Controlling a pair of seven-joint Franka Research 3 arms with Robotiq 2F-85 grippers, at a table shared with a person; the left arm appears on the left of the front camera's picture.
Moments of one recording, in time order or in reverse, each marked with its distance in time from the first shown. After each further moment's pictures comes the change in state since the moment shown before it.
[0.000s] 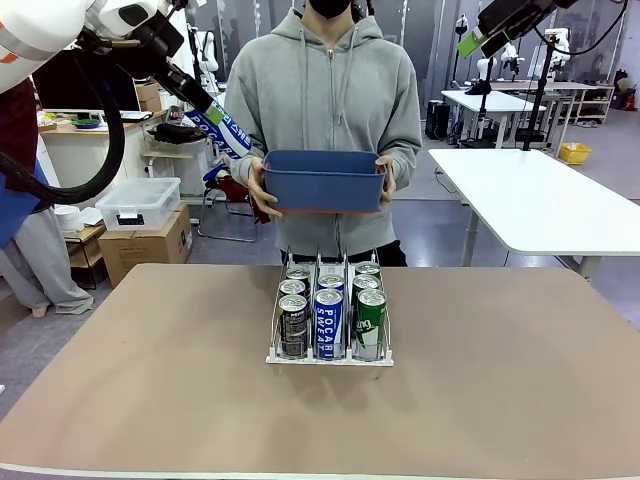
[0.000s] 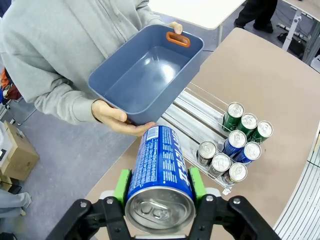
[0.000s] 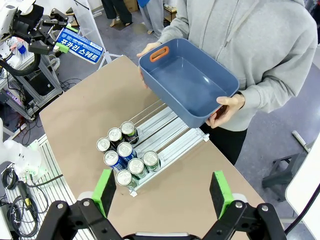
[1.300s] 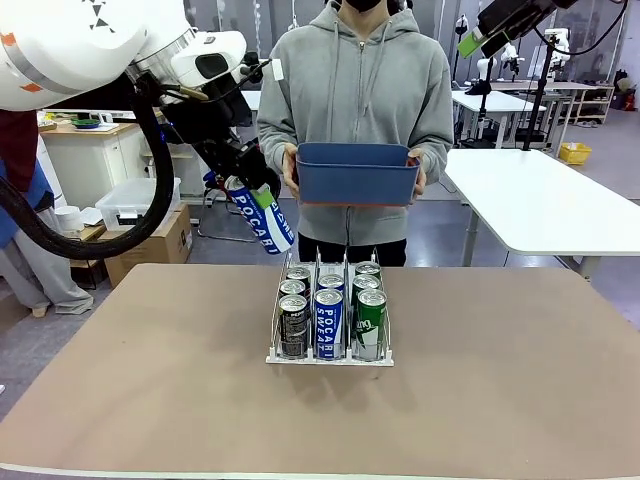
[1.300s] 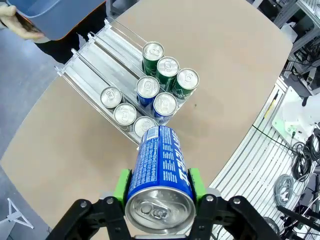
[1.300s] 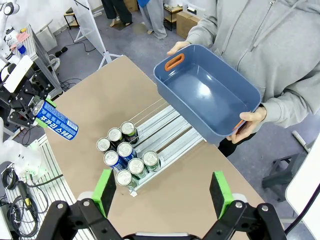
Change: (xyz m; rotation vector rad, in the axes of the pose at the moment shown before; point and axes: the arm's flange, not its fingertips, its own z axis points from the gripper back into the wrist) left arm -0.012 -0.159 -0.035 -0.185 0.295 0.128; right arm 0.000 0.000 0.000 0.000 0.000 0.000
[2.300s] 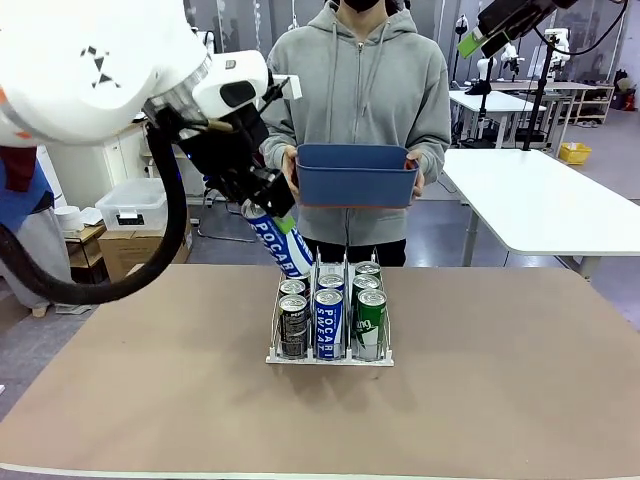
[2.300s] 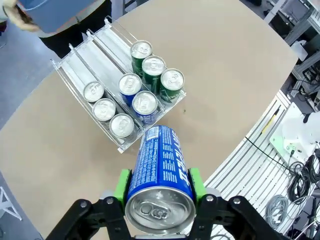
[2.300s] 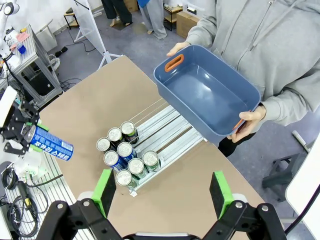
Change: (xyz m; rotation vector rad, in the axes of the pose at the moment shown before) left arm -0.029 -0.077 -0.022 0.073 -0.064 0.078; right arm 0.000 0.000 0.000 0.000 0.000 0.000
